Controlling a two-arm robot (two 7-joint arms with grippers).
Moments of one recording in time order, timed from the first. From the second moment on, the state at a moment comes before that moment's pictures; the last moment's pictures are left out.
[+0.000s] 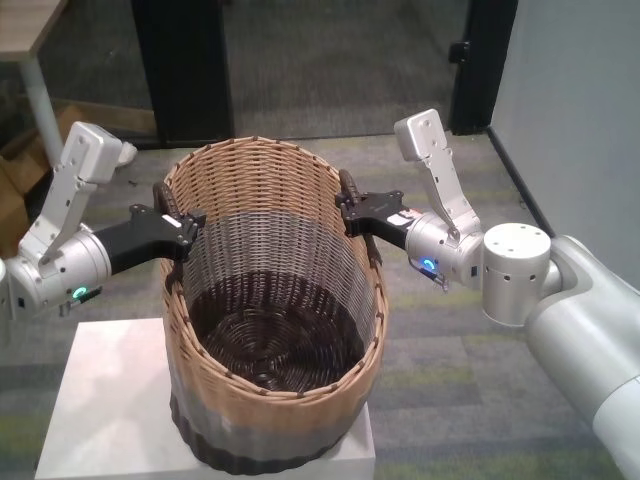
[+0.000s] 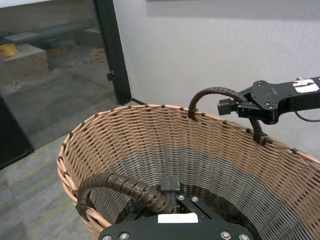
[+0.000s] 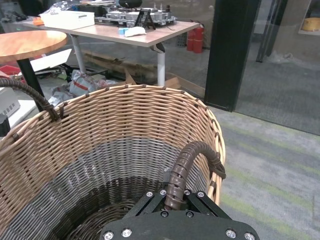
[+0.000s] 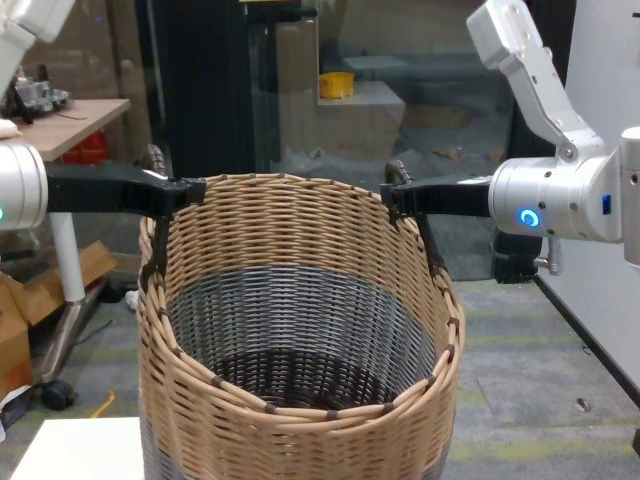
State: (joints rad) left arm -0.58 0.43 0.43 -1.11 -0.39 0.04 -0.58; right arm 0.77 0.10 -0.44 -0.74 0.26 0.08 0.40
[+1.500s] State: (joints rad) left arm -0.58 0.44 0.43 -1.11 -0.40 0.03 -0.58; right arm 0.77 0.11 -0.44 -0.74 0.26 0.08 0.40
